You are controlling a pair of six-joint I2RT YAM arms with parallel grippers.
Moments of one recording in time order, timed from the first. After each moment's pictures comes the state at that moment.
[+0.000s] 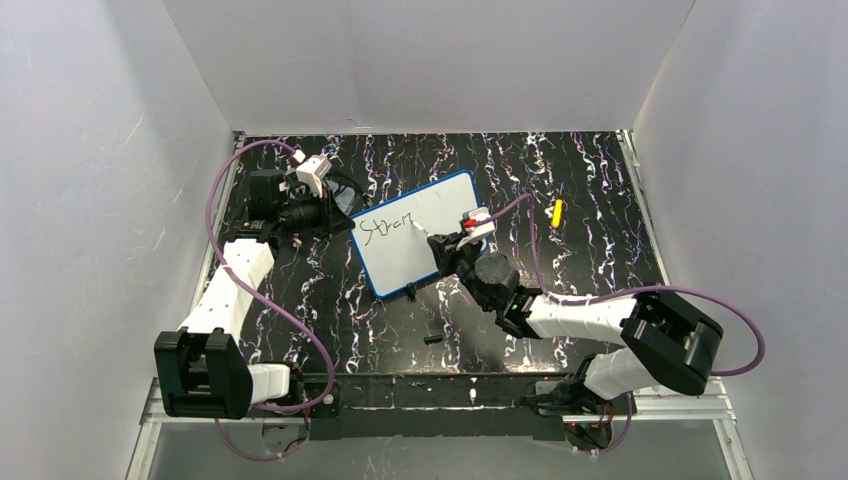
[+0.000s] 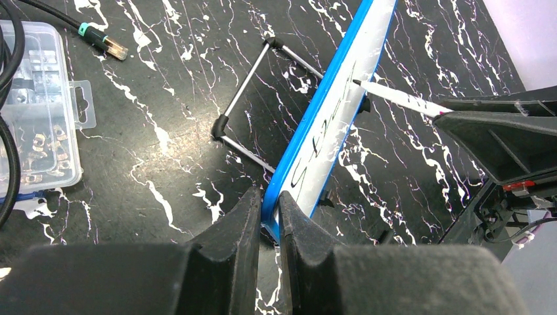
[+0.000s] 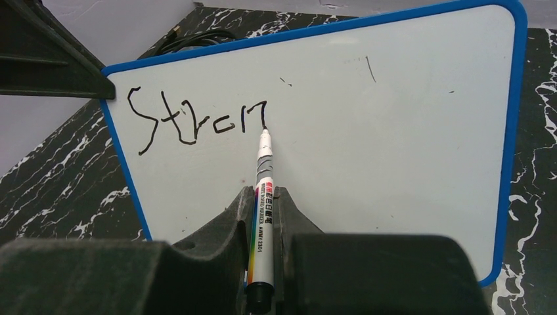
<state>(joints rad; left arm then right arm) -0.05 1.25 0.96 -0.37 0.70 -0.01 1.03 1.39 0.56 0.82 0.46 0.26</state>
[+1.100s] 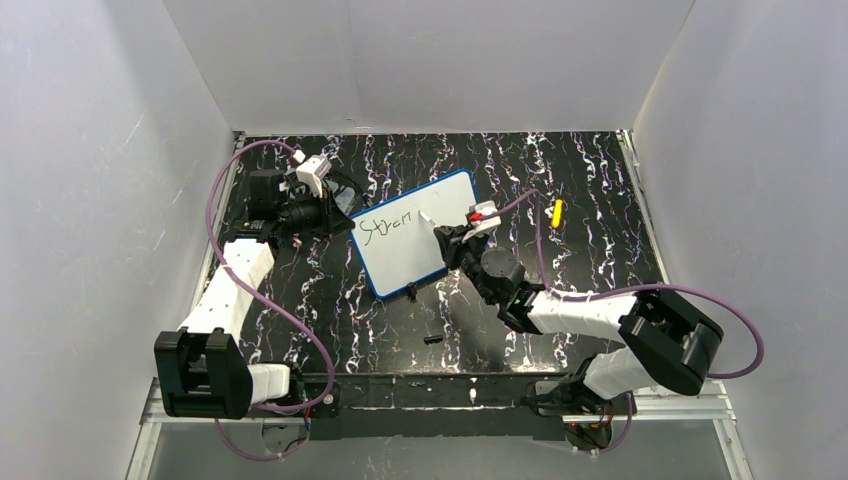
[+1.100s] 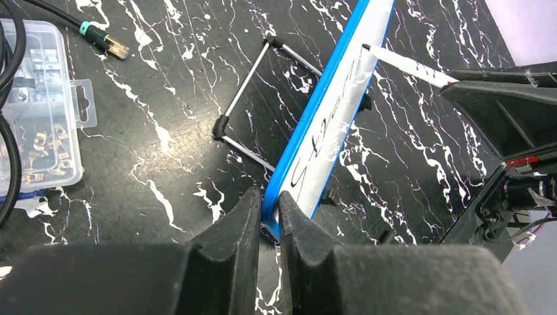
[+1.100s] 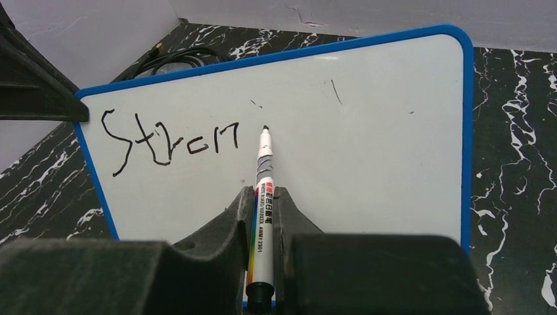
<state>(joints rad) -0.05 1.25 0.96 -0.37 0.70 -0.01 0.97 1.39 0.56 0.84 0.44 0.22</state>
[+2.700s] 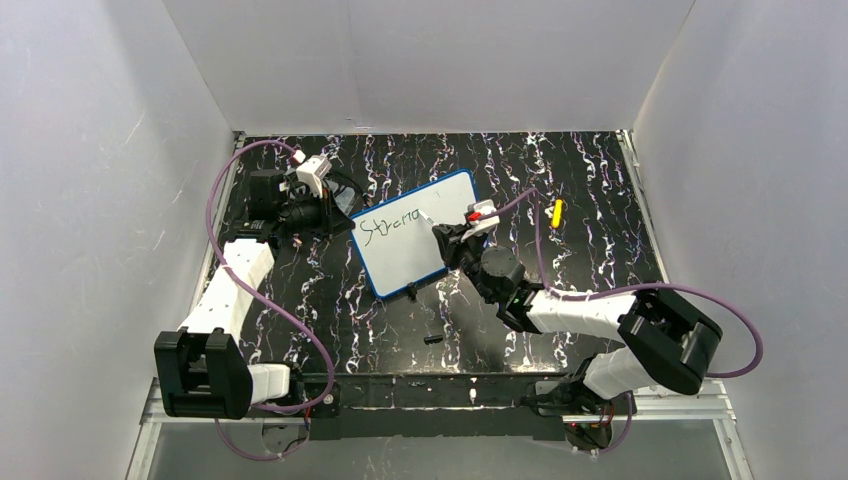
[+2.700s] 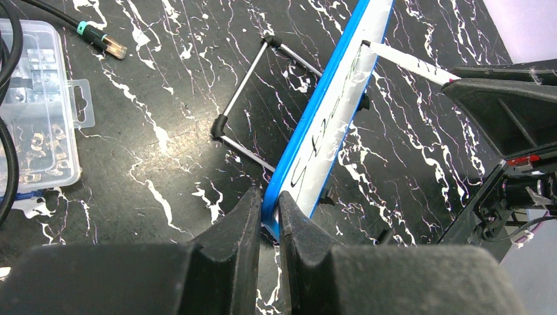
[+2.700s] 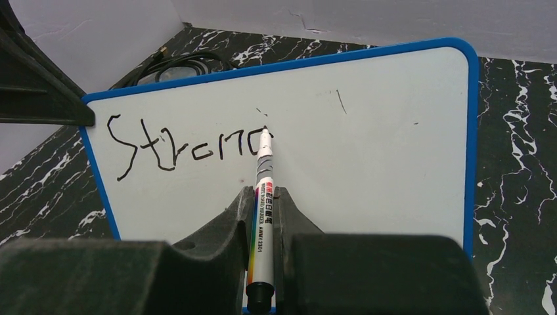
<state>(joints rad) -0.05 1.25 0.96 -0.38 0.70 -0.01 0.97 1.40 0.57 0.86 0.43 0.20</state>
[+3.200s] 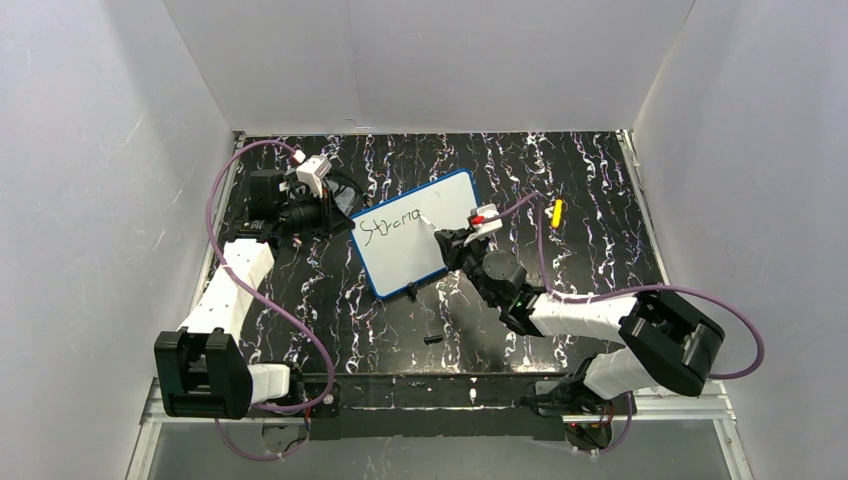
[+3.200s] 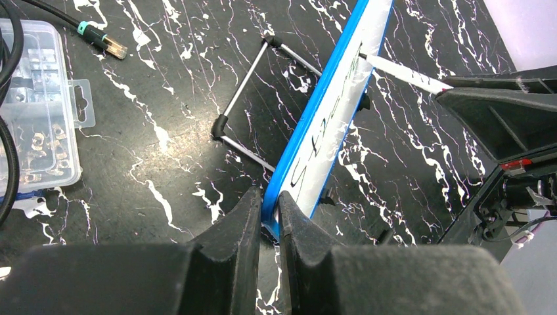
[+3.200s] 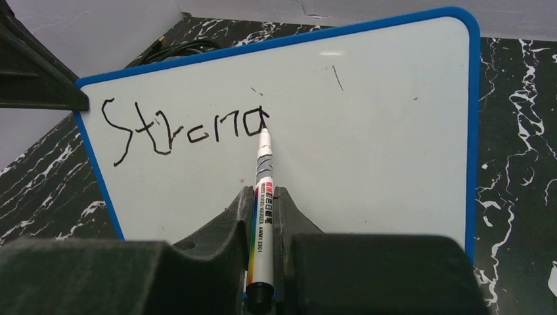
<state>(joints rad) -0.05 1.25 0.96 -0.38 0.70 -0.01 0.97 1.39 0.54 0.86 0.43 0.23</state>
